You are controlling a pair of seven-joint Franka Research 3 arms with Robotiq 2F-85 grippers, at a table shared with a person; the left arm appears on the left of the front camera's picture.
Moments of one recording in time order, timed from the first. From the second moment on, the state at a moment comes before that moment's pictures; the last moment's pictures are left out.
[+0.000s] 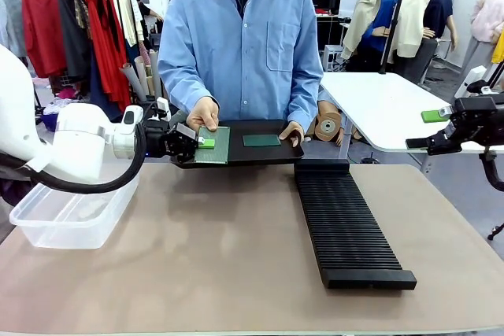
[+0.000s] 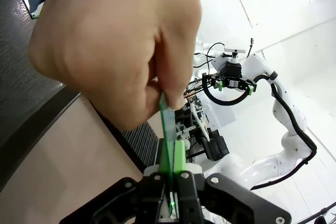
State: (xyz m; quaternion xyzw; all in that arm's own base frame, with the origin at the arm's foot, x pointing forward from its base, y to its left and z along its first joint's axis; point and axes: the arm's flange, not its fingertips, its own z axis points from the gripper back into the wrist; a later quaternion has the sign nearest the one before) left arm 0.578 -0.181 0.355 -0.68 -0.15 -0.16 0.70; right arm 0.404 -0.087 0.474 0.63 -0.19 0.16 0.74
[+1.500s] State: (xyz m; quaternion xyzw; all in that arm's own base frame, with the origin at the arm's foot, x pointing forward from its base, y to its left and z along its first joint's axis) left arm 0.578 -0.181 0.353 -0.68 -0.15 -0.16 0.70; right arm 0.404 -0.087 0.474 0.63 -0.19 0.16 0.74
